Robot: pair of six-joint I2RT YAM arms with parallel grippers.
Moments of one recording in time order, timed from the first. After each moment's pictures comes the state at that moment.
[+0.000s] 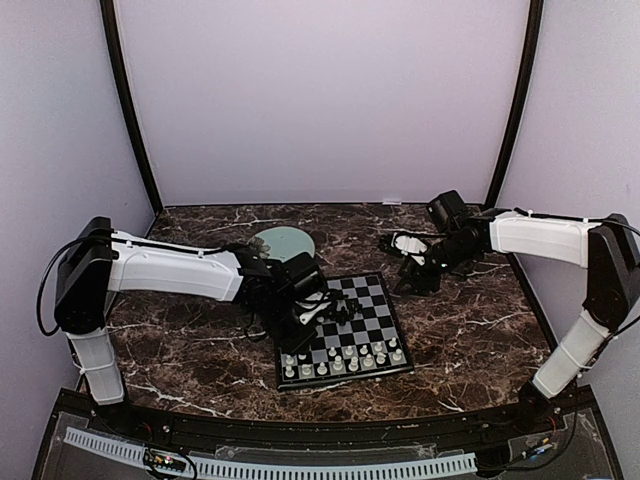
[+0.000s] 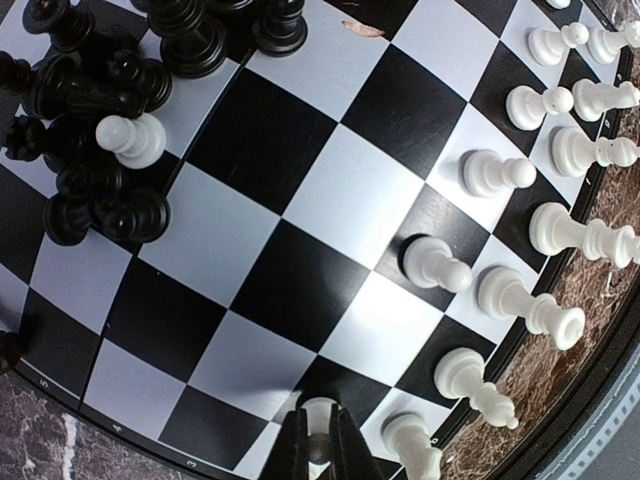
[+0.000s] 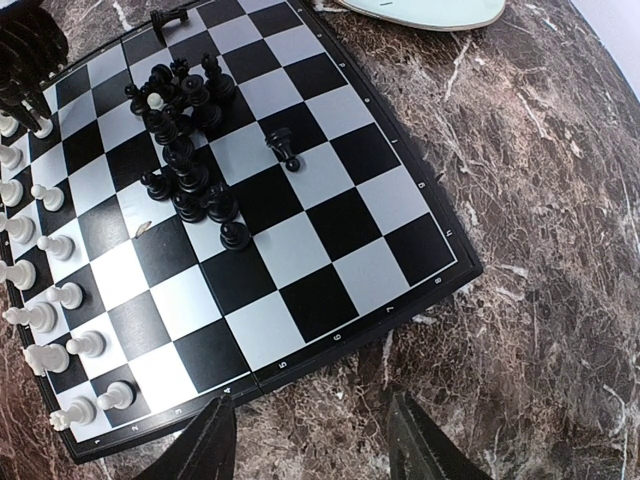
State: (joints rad) left arm -1.03 1.86 1.29 -0.72 0.10 -0.22; right arm 0.49 1.60 1.10 -0.56 -0.41 -0.69
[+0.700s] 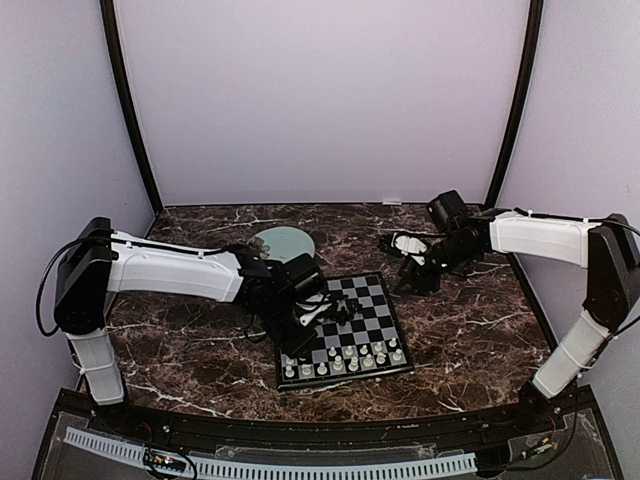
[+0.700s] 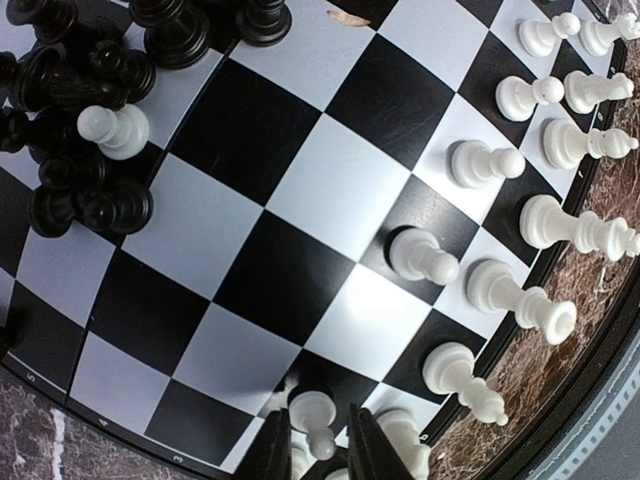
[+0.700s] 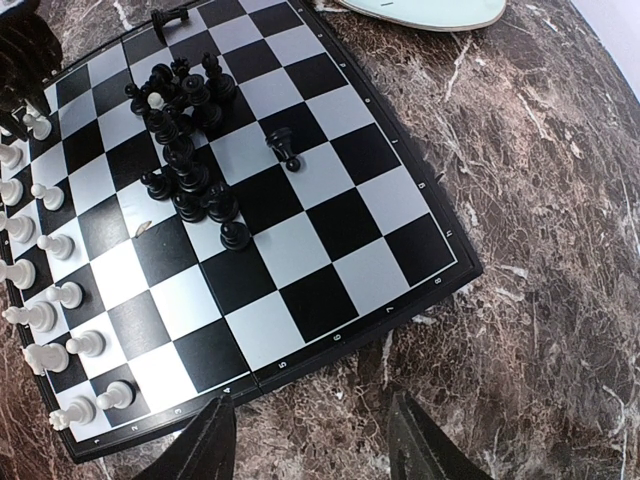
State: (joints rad) left arm -1.04 1.86 1.29 -0.72 0.11 -0.22; right arm 0.49 1.60 1.10 -0.56 -0.41 -0.69
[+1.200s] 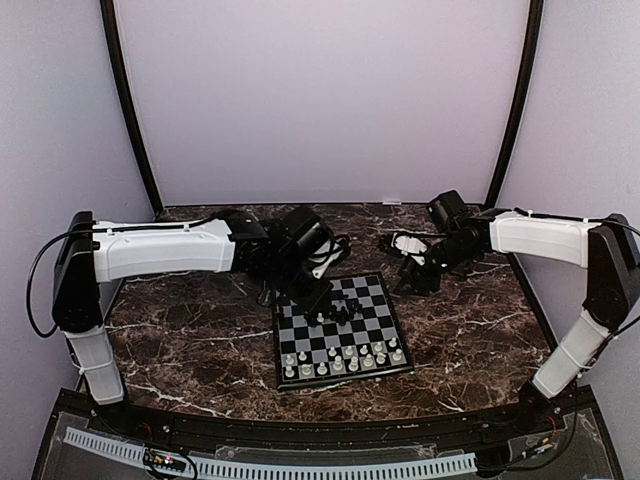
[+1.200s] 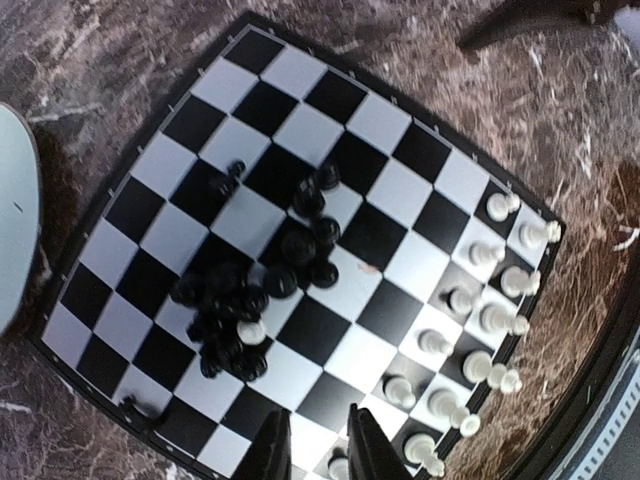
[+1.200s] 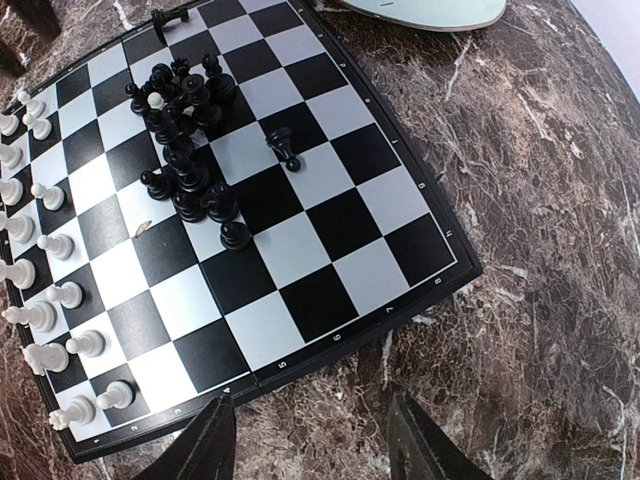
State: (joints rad) left arm -1.00 1.84 1.49 -0.70 -0.02 -0.20; right arm 0.49 1.60 1.10 -0.56 -0.41 -0.69
